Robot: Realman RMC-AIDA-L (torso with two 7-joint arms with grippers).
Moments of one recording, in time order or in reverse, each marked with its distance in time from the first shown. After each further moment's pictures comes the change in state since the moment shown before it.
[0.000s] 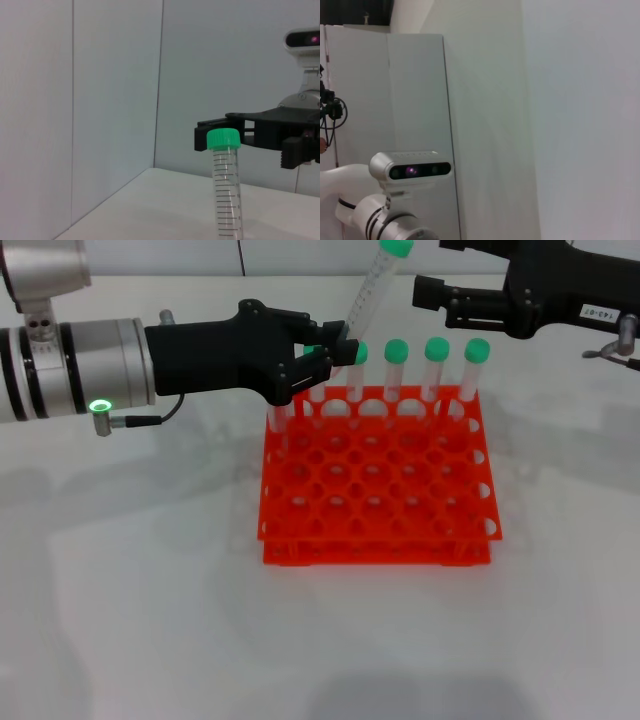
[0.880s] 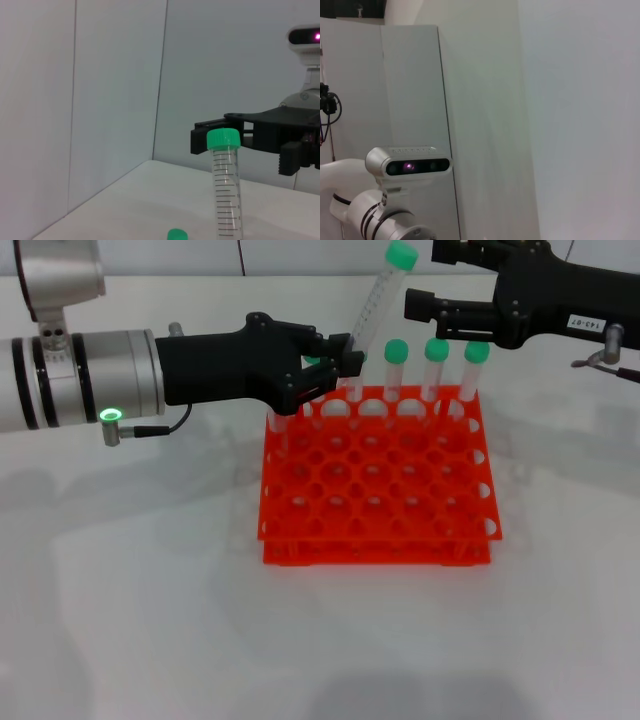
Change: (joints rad) left arm -0.009 -0.002 0.002 -0.040 0.010 -0.020 -0.001; right arm 0.003 0.001 -0.028 0.022 0.000 0.033 -0.002
